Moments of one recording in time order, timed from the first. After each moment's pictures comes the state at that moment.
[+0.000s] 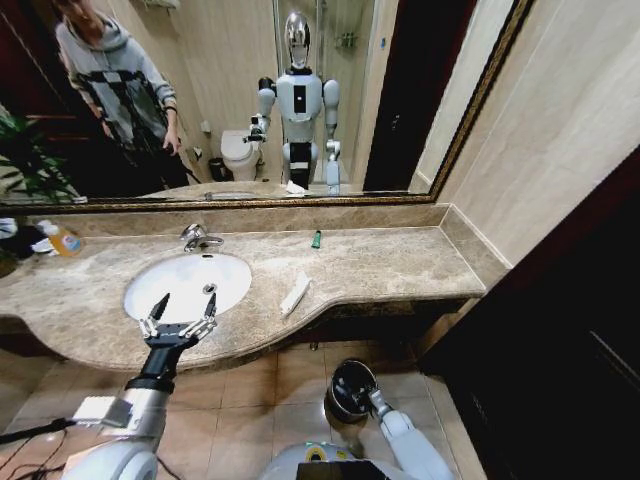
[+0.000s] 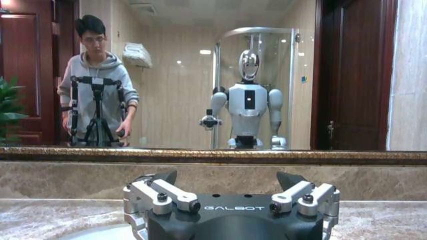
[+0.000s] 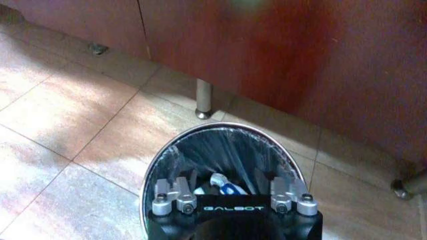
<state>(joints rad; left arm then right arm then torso) 1.84 -1.36 -0.82 -2.47 -0.37 0.04 0.05 -1.02 1.46 0.44 0.61 -0.26 0.21 -0.21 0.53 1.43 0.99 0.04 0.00</state>
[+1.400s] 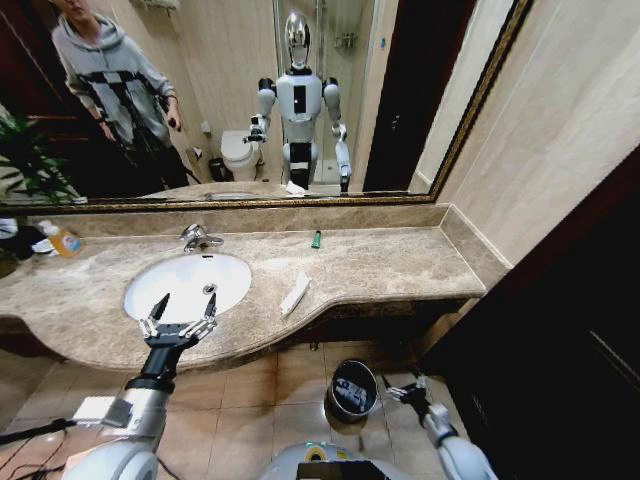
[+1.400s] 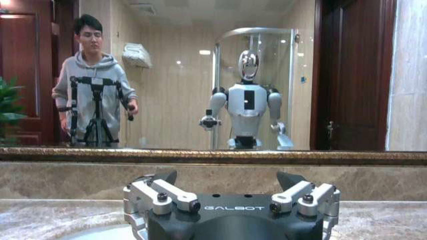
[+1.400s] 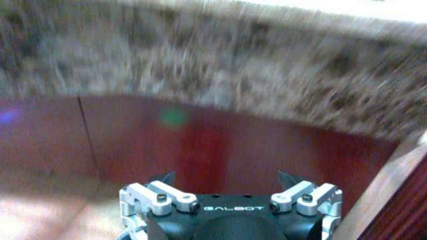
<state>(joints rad) 1.84 -1.36 -0.82 -2.47 -0.37 0.04 0.05 -1.71 1.26 0.65 1.65 0.15 0.20 -0.20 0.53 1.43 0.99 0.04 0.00</state>
